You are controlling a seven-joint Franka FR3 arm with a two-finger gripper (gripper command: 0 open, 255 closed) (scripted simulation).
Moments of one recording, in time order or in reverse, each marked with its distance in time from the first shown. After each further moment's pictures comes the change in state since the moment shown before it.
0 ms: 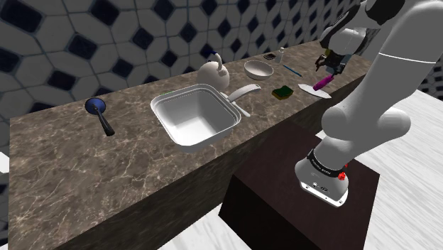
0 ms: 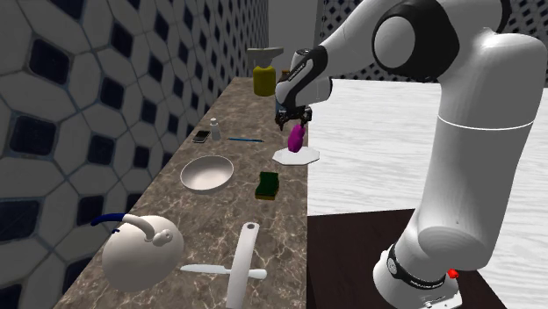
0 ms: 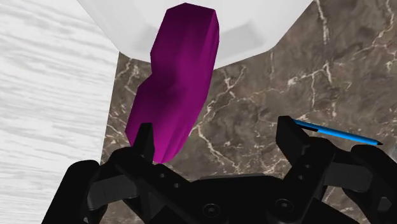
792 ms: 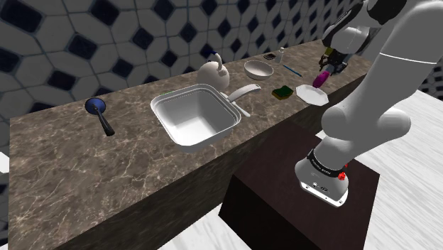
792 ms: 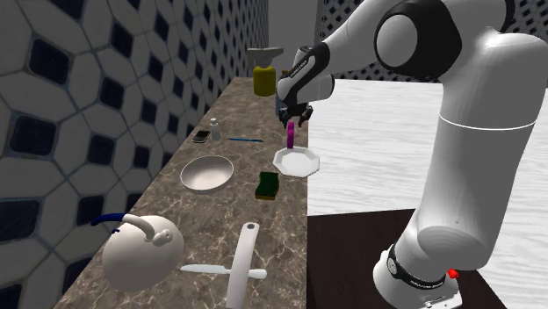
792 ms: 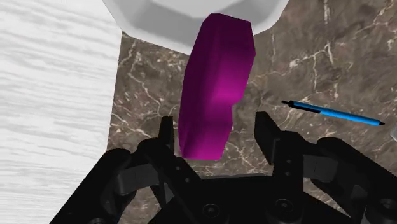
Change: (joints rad) arm -0.009 -0.010 -0.006 0.005 0.016 0.016 0.008
